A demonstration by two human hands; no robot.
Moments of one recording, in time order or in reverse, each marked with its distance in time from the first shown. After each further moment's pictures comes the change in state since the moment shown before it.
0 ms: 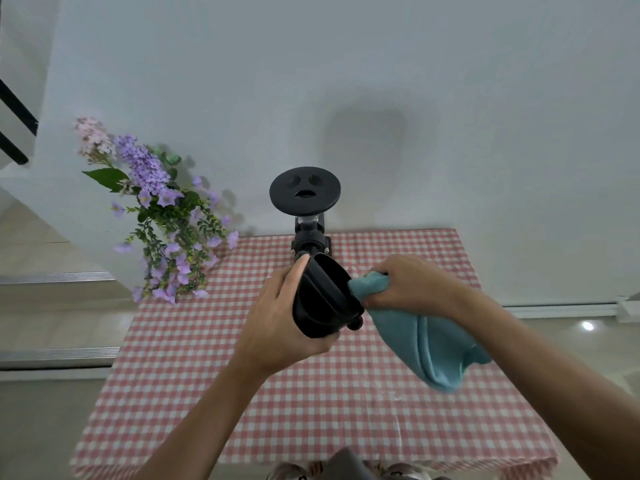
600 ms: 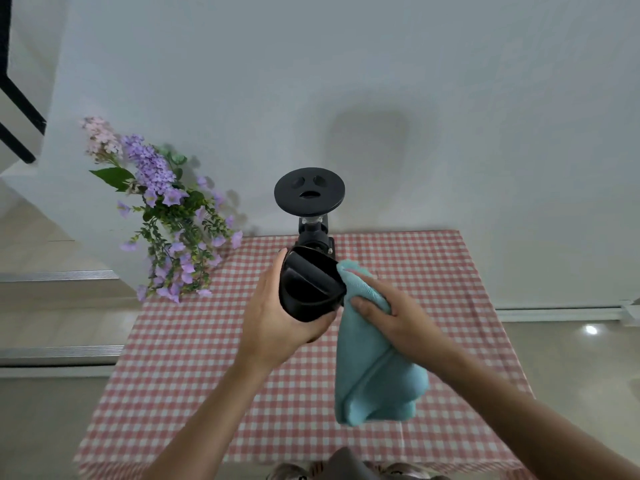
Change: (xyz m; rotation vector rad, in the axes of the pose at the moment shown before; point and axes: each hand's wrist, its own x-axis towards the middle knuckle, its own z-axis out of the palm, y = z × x) left_hand 0.004 0.004 -0.005 -0.303 0.112 -0.251; right_hand -0.019 0.001 0.067 0.660 0.192 -0.126
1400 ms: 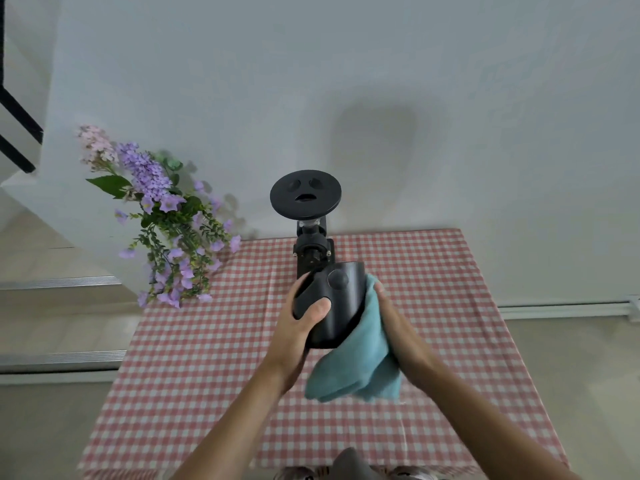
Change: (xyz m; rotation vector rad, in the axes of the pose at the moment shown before) left_hand -0.008 0.002 0.037 -0.732 -0.190 -0.389; right_hand -0.005 0.015 0.025 0.593 0.052 0.352
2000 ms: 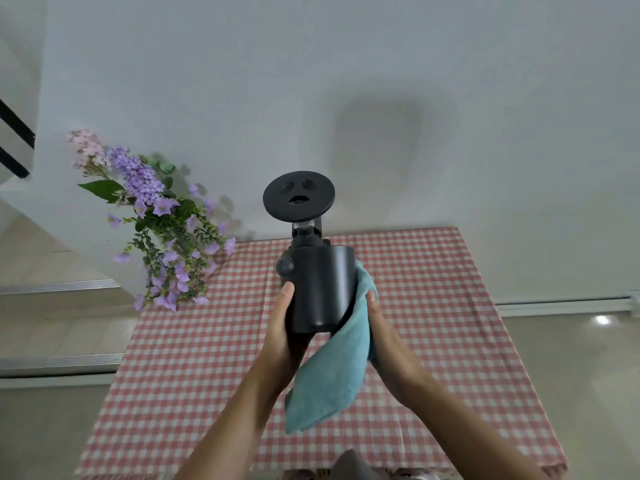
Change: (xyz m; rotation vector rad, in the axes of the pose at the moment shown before) left_hand 0.008 0.005 0.007 -0.252 0.027 -0.167; right_hand -0.005 0.006 0.006 0.057 -0.093 0.016
